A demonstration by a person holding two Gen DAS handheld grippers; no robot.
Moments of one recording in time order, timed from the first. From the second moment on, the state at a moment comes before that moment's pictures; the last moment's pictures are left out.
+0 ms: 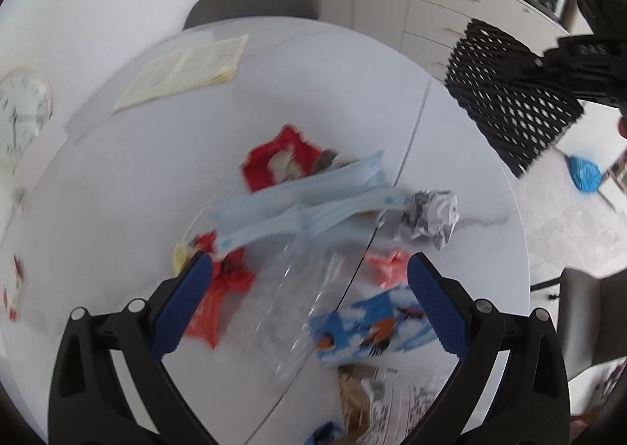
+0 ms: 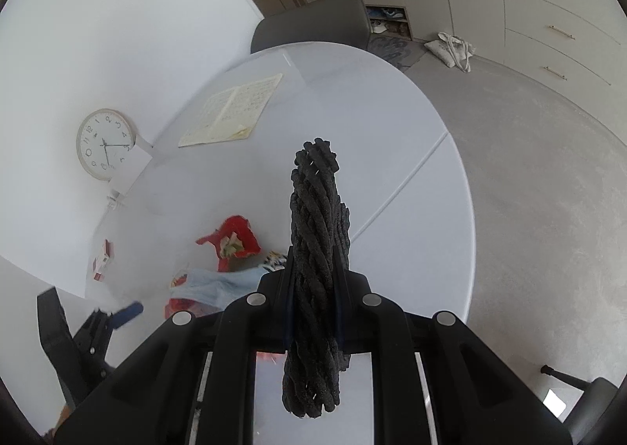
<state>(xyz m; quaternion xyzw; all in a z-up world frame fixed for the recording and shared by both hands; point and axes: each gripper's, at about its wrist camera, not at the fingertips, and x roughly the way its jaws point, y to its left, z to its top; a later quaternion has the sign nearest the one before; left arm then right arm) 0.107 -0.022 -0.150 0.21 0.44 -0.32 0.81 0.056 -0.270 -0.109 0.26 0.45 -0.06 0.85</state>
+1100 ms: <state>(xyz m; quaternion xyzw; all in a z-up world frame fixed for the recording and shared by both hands) 0.166 -0.047 -0.081 0.13 0.42 -0.42 0.79 -0.127 -0.301 -0.131 0.31 0.46 -0.12 0.82</state>
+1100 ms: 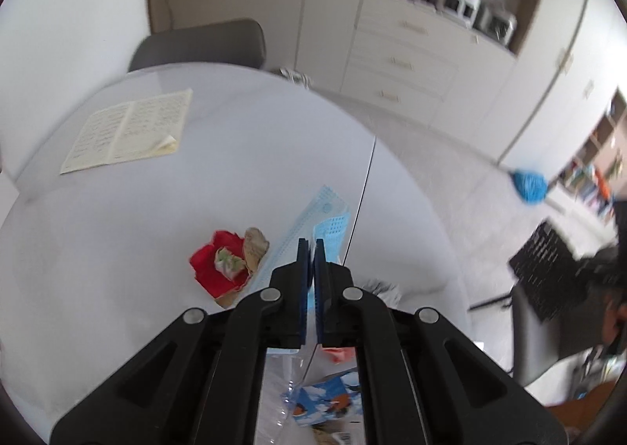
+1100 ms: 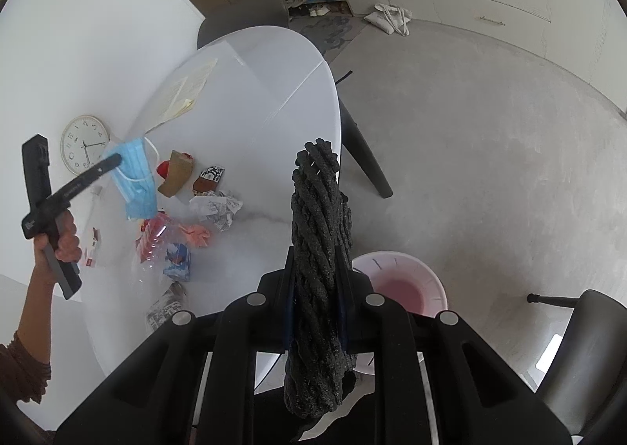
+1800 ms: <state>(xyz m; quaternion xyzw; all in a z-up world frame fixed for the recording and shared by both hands) 0.064 -0.007 -0.015 0.02 0.42 -0.37 0.83 -0.115 -0.261 -0.375 0.27 0.61 -0.10 0.74</state>
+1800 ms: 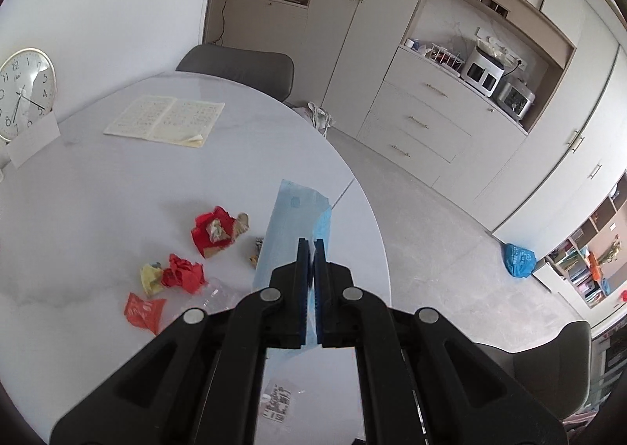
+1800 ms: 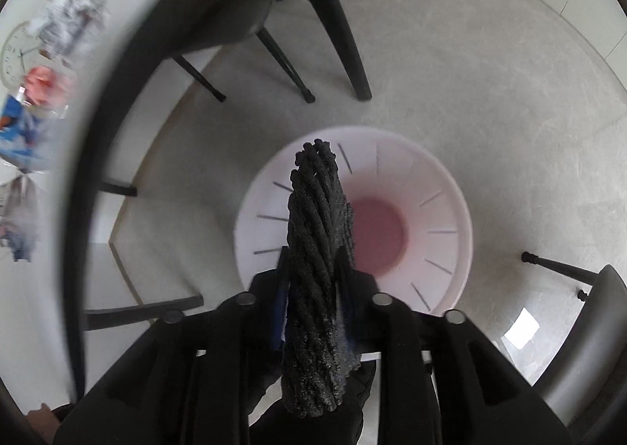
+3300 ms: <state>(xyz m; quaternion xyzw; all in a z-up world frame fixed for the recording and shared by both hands) -0.114 -0.222 -0.225 0.18 0.55 -0.41 0.70 -0.236 -0.385 -0.207 0.28 0.50 -0.17 0.80</state>
